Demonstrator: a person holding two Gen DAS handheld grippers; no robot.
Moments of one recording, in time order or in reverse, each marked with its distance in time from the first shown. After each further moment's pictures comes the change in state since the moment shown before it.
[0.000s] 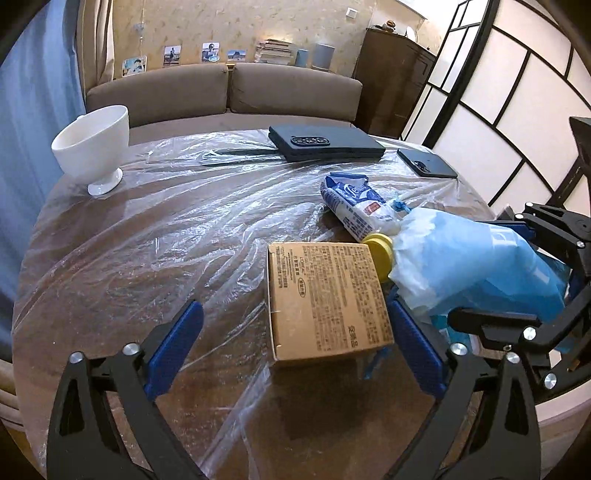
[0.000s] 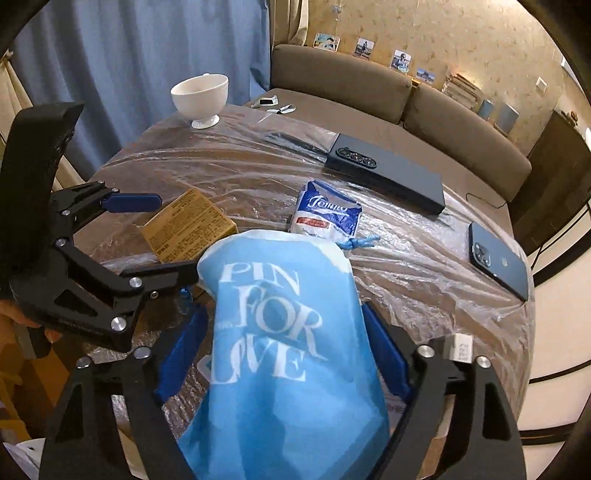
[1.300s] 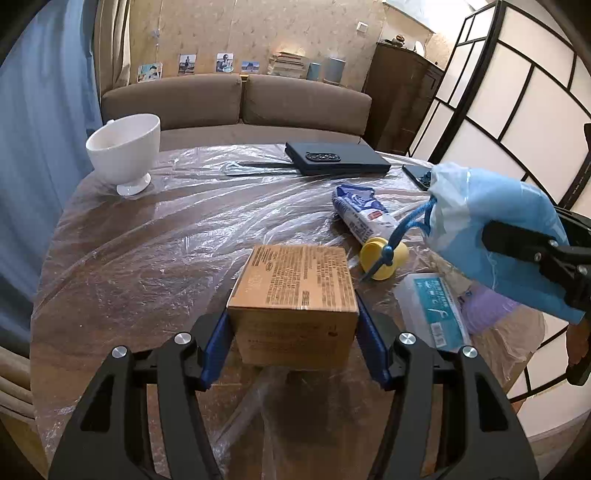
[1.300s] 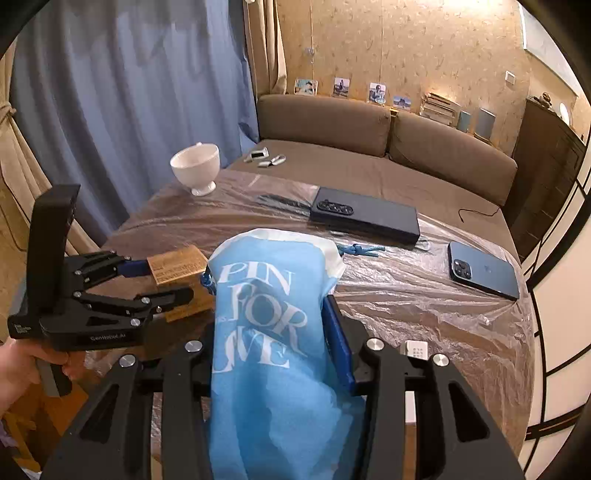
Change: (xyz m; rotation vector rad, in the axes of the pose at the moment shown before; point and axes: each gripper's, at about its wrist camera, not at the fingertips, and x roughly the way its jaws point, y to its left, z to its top) left arm -0.031 0.006 -0.008 -0.032 -0.055 0.025; right arm -0.053 -0.014 -0.006 0.136 -0.218 0.044
